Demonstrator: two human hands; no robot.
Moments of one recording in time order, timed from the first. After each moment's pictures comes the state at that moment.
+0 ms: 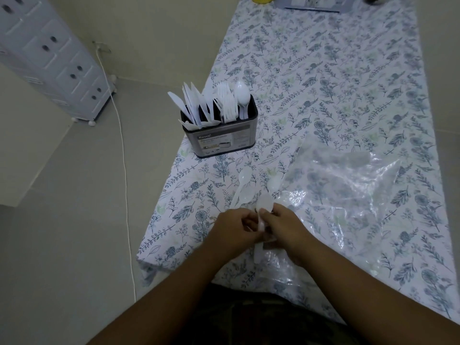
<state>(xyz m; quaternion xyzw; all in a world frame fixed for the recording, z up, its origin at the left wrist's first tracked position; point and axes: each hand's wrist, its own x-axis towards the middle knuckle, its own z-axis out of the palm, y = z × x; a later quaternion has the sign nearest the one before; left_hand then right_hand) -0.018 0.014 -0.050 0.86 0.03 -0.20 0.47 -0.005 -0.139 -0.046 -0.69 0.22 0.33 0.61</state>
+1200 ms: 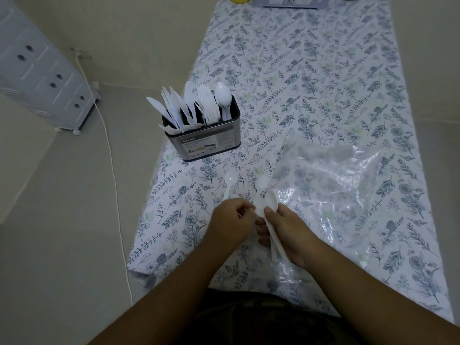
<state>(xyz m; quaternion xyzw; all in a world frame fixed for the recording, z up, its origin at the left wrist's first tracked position) -0.001 -0.008 -0.053 0.89 0.04 -0.13 0.44 -0.013 -0.161 -0.053 -0.52 0.29 0.30 0.74</state>
